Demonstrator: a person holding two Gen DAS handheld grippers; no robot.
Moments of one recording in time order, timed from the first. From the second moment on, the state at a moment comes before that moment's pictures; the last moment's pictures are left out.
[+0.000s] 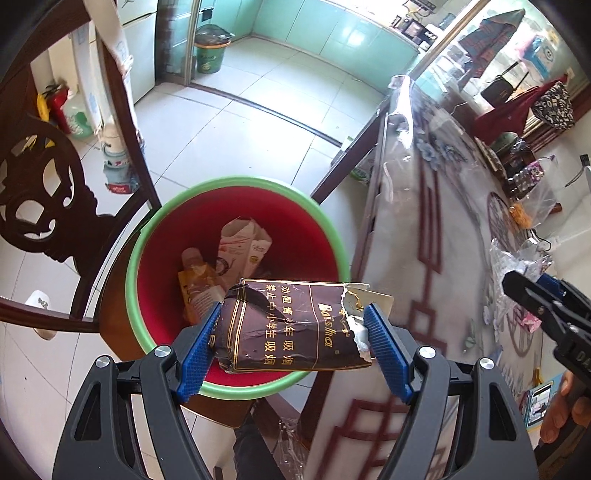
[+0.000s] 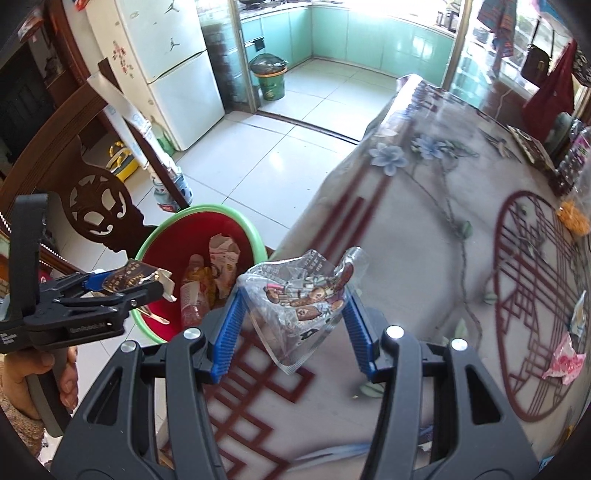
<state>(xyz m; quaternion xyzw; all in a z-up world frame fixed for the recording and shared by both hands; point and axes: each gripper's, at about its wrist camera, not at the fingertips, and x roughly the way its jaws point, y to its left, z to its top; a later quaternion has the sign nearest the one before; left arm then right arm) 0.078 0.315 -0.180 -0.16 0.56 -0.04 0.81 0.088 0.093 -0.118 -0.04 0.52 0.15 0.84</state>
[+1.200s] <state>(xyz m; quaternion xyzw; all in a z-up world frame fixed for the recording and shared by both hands) 0.094 0.354 -0.215 -0.14 0.60 0.00 0.79 0.099 0.178 -0.169 -0.06 0.58 0.23 0.78</state>
